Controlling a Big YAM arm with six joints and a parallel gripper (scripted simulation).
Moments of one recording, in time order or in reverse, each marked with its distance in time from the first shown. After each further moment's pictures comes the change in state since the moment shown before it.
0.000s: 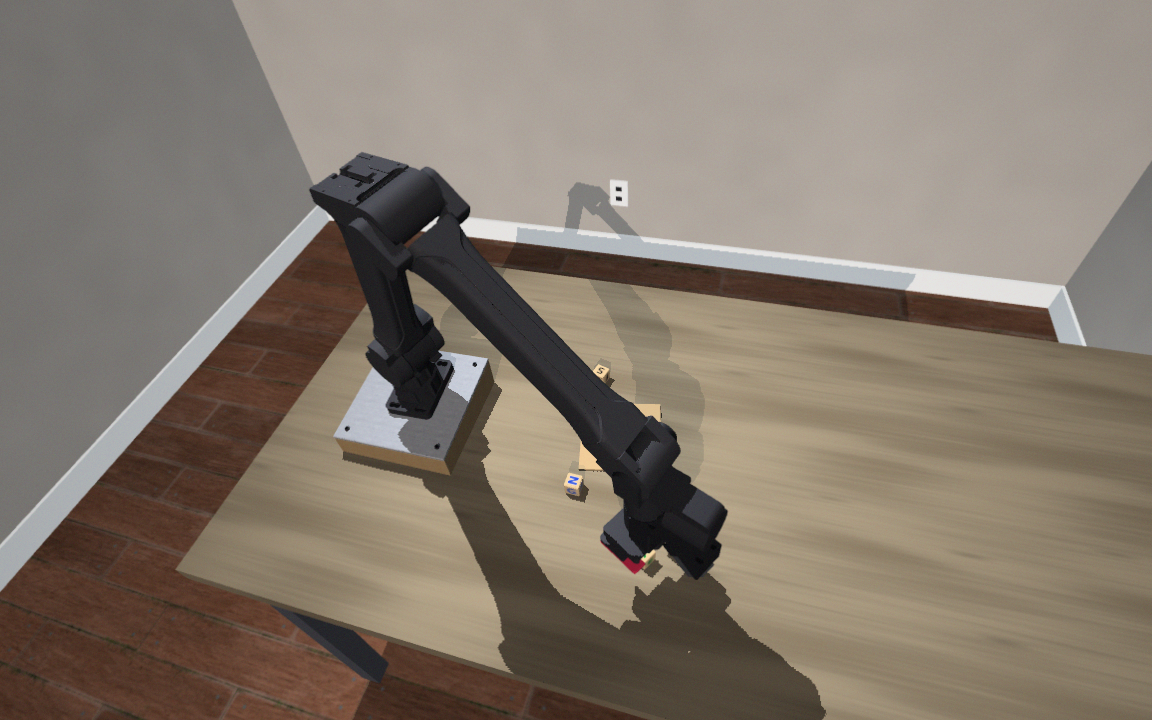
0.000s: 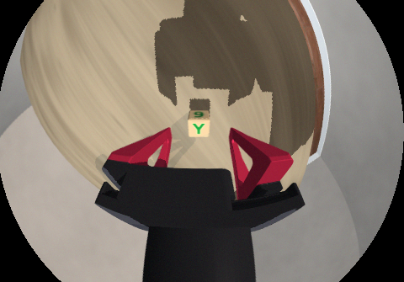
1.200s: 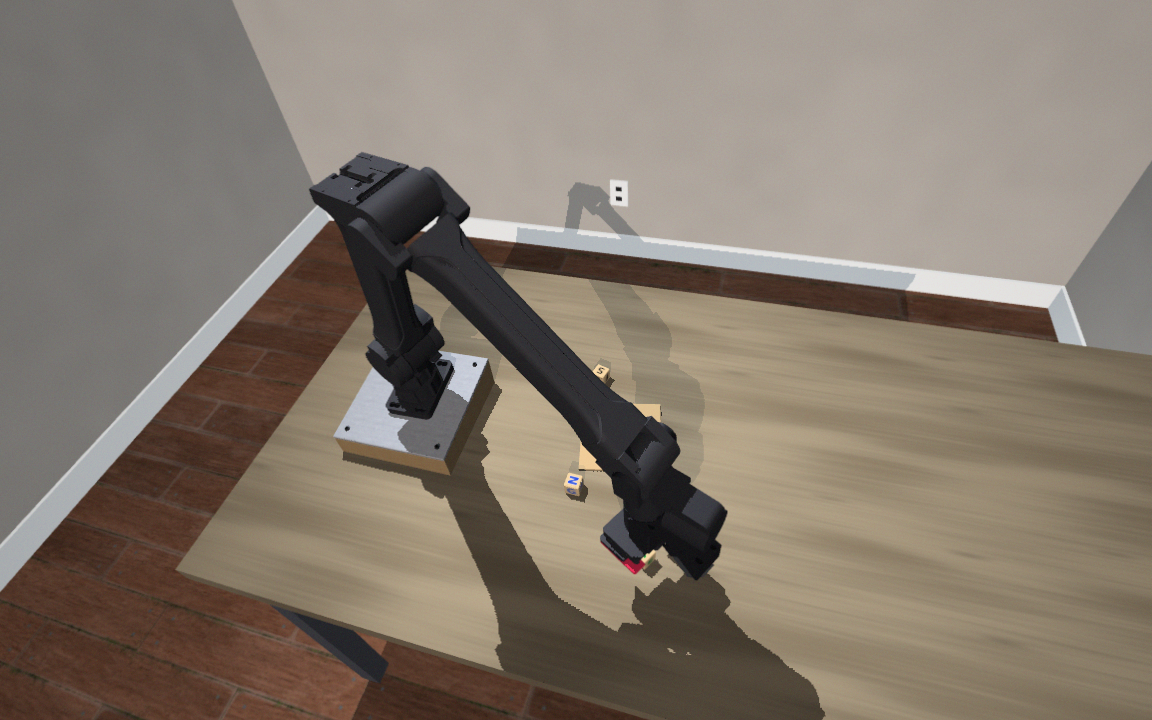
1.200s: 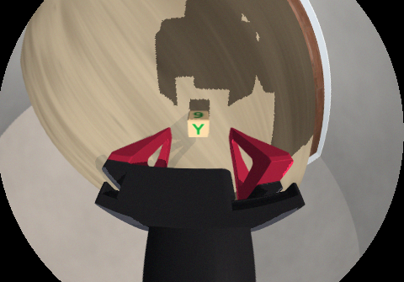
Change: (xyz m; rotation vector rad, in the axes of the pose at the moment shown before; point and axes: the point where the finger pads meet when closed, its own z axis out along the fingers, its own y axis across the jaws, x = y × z) arm -0.001 -0.001 0.000 0.000 -0.002 0.000
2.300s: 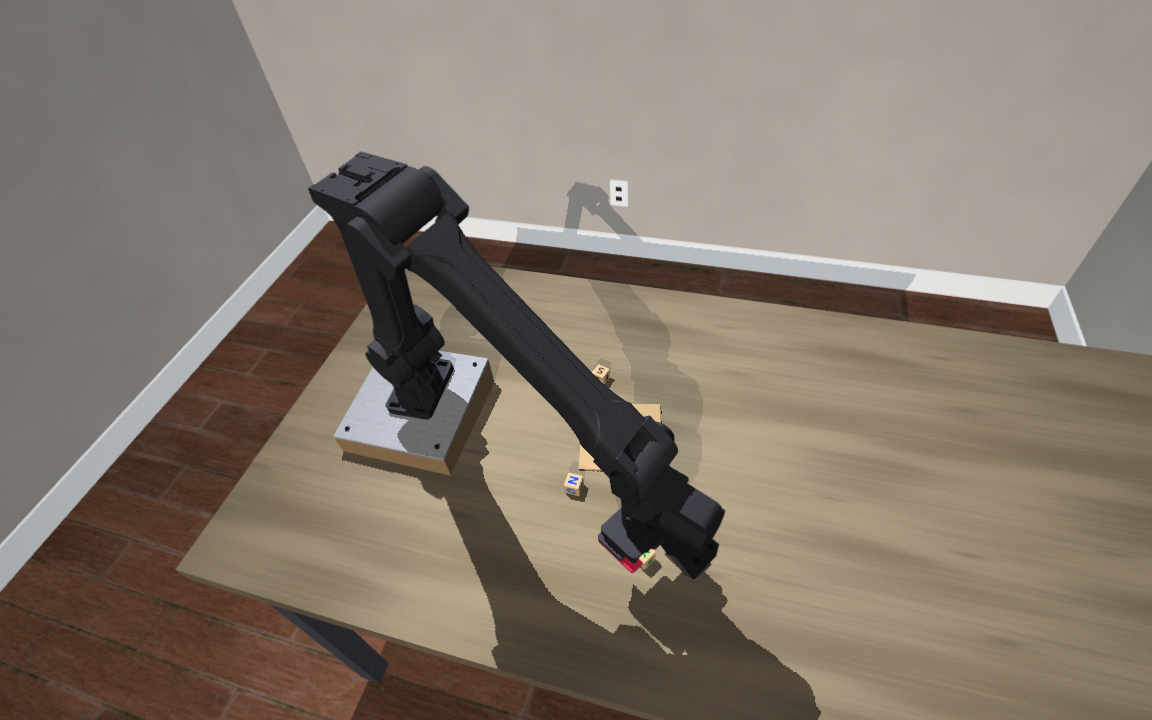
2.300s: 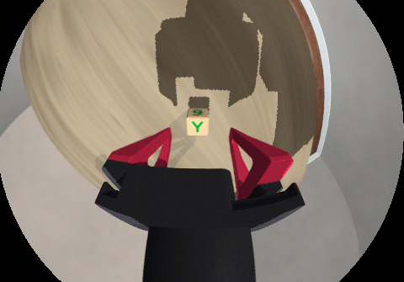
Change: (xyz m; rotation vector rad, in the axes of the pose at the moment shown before) arm 0.004 -0.001 0.001 0.001 0.005 -0.001
